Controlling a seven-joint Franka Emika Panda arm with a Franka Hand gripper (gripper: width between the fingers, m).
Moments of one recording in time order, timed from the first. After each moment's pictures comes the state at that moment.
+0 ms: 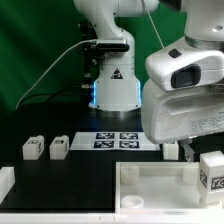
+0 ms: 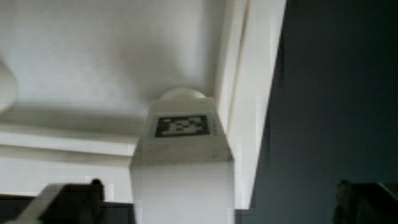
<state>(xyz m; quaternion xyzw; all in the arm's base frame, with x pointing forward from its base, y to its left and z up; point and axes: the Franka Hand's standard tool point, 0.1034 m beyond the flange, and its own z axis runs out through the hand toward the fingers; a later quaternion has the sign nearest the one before) 0.636 0.120 0.107 -0.99 -0.08 0.09 0.07</state>
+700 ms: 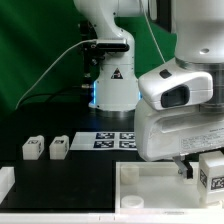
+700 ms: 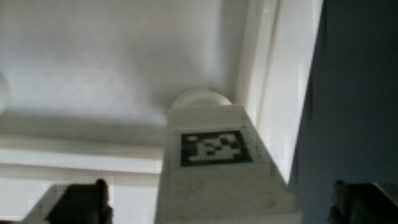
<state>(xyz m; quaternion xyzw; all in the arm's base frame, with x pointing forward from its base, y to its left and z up) 0.636 0.113 0.081 -0.99 -0.07 0.08 0.07</state>
